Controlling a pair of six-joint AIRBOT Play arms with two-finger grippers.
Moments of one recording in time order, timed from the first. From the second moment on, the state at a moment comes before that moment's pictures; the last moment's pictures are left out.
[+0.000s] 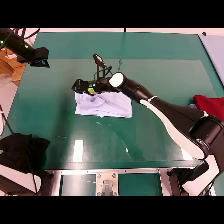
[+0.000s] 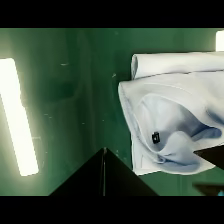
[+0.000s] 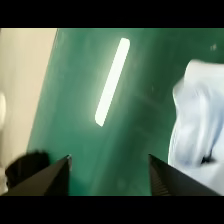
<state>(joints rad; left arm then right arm) 0.08 -1.73 2.08 1.27 -1.61 -1.45 0.68 -1.81 1.60 -0.63 0.58 1.51</state>
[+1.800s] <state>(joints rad) 0.10 -1.72 2.08 1.27 -1.62 -1.41 -0.15 -1.48 1.55 -0.57 1.12 1.42</state>
